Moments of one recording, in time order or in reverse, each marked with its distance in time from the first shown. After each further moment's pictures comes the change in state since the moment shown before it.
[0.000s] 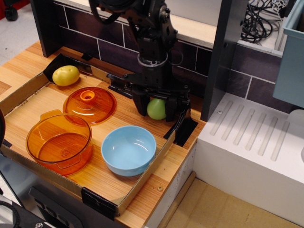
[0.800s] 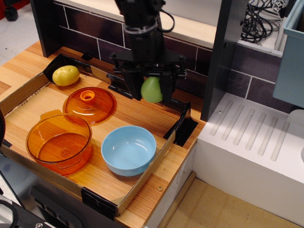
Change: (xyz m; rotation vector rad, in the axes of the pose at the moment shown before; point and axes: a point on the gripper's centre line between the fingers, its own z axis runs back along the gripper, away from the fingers) arm -0.024 -0.001 0.066 -0.112 0.043 0.059
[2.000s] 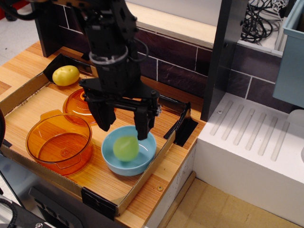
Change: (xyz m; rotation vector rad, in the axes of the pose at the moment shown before) arm -0.063 0.015 0.002 0.028 0.044 -0.095
